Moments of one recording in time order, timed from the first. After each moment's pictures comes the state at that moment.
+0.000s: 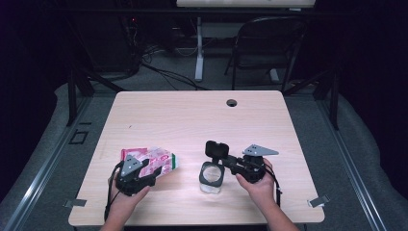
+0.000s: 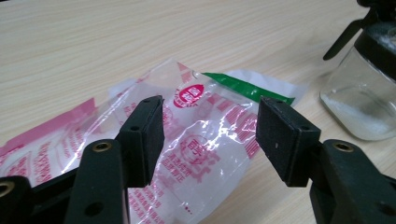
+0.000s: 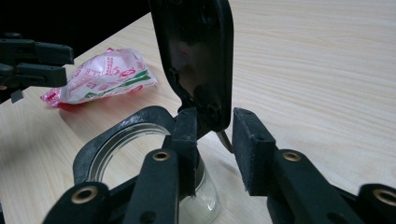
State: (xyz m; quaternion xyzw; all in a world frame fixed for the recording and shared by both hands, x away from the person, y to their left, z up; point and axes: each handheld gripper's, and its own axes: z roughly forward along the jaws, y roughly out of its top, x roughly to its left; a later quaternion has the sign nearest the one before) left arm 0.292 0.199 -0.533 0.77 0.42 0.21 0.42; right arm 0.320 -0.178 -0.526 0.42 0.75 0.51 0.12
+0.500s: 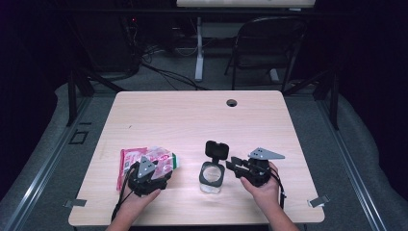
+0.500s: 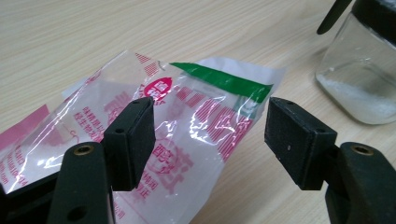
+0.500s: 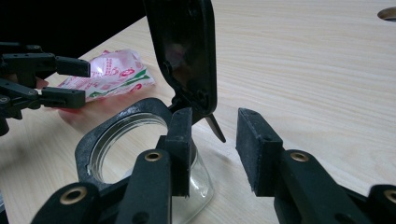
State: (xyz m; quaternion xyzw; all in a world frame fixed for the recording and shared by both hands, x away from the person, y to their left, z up) left arm 0.296 0.172 -0.547 0.80 0.39 0.22 0.40; right arm 0.309 -0.191 -0.526 0.43 0.74 0.51 0.12
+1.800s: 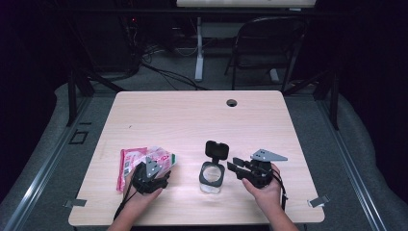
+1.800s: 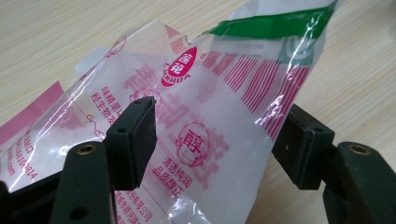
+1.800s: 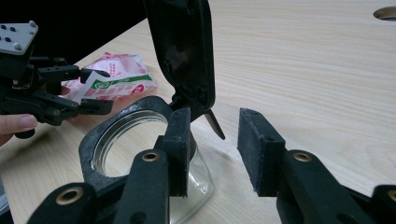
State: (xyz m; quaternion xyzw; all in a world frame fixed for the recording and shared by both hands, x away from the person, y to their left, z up) left arm 0.312 0.170 -0.575 0.82 0.40 0.26 0.33; right arm 0.304 -0.195 -0.527 0.43 0.73 0.51 0.12
